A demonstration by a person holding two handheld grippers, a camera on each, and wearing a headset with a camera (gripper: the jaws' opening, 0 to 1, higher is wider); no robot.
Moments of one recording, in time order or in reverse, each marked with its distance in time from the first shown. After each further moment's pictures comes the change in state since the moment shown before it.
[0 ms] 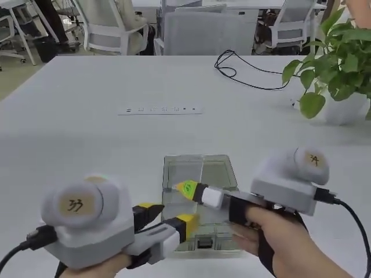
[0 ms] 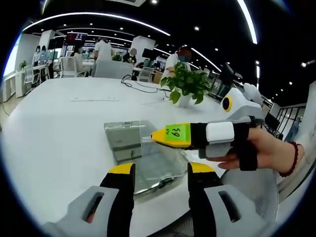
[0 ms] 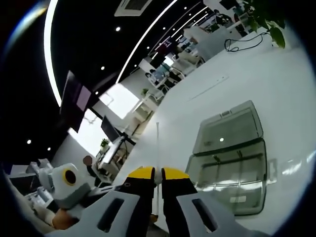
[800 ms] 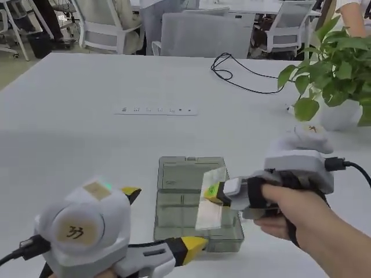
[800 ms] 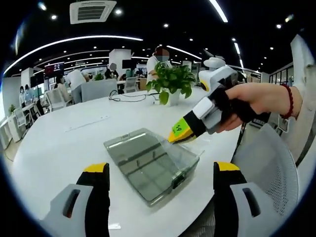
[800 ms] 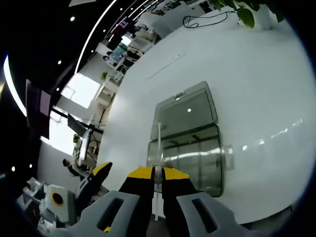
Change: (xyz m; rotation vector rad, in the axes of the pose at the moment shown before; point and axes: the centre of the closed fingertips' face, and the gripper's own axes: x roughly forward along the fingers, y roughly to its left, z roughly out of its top) left arm -0.001 0.001 0.005 0.281 -0.039 -0.038; right arm -0.028 -0.061 -0.003 0.183 0.248 -0.340
